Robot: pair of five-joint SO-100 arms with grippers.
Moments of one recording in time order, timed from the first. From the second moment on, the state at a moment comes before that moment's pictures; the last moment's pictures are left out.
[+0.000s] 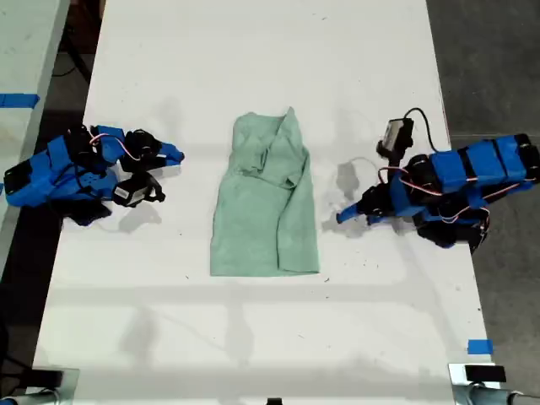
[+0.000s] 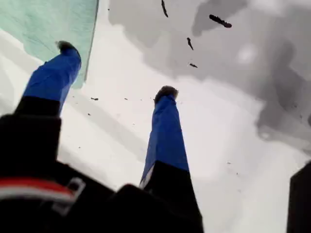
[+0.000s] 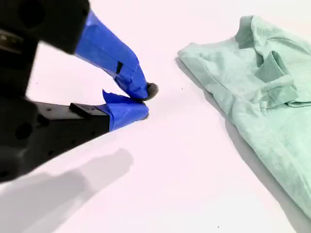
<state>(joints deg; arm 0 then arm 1) -31.0 205.1 183.3 64.2 -6.5 -5.2 150.4 142.8 77.6 8.7</state>
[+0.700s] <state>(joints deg) -30.1 205.1 183.3 64.2 -6.5 4.5 199.0 175.3 77.0 -7.1</state>
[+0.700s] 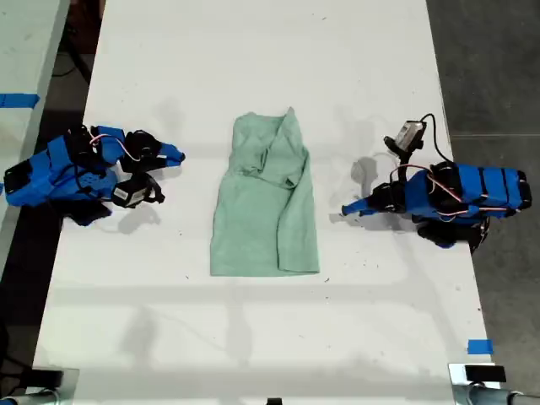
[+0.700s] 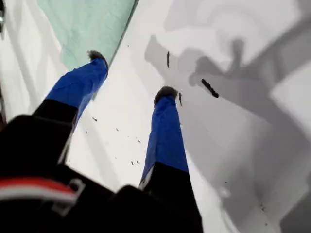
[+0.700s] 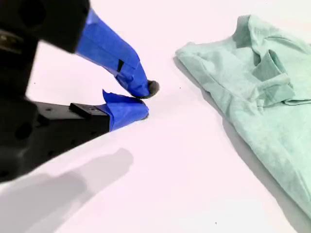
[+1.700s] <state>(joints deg) -18.2 205.1 183.3 64.2 -6.5 3.6 200.0 175.3 77.0 -42.5</state>
